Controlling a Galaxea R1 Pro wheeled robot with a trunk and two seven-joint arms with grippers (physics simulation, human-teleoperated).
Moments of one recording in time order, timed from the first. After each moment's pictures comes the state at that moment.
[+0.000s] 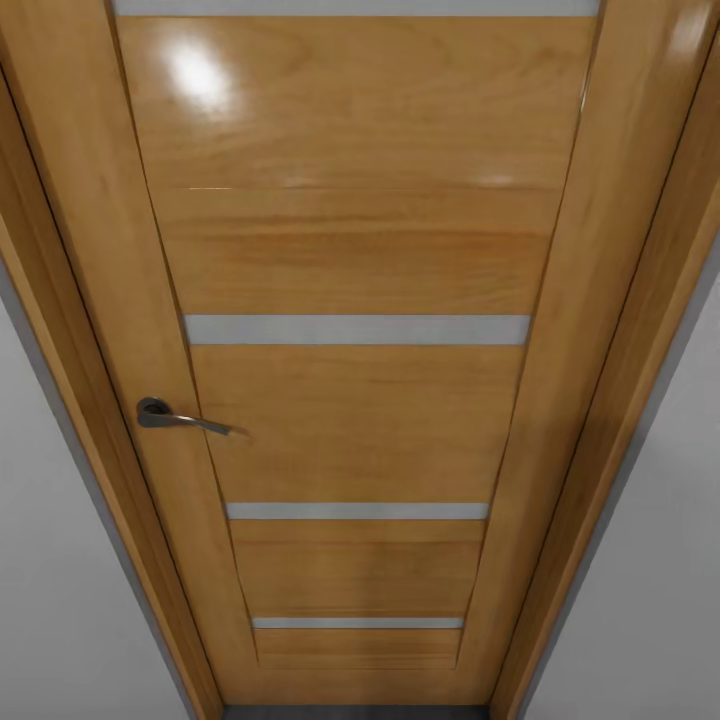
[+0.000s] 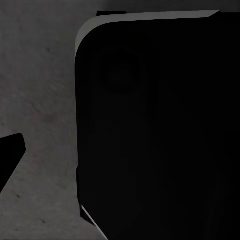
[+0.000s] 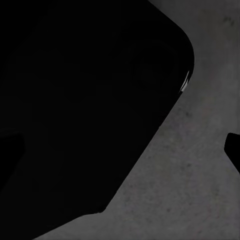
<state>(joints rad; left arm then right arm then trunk) 0.00 0.01 0.01 -0.03 0.02 -0.04 0.00 0.00 0.00 0.53 0.00 -0.01 -0.06 0.00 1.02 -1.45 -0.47</state>
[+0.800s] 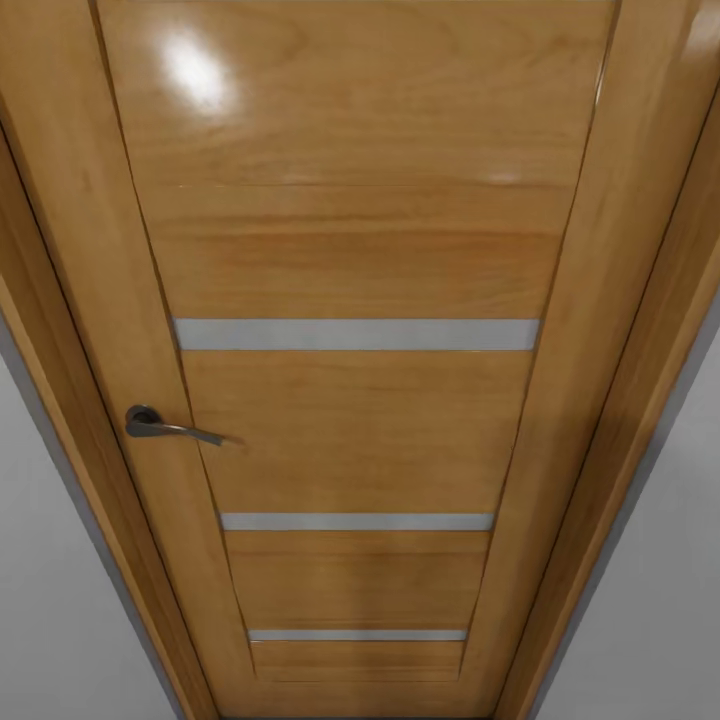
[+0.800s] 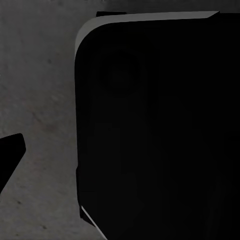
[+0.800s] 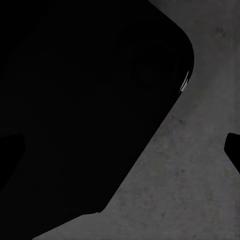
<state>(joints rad) 0.00 0.01 0.01 -0.03 0.02 -0.04 0.00 0.00 0.00 0.53 0.00 0.00 -0.06 0.00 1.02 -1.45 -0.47</state>
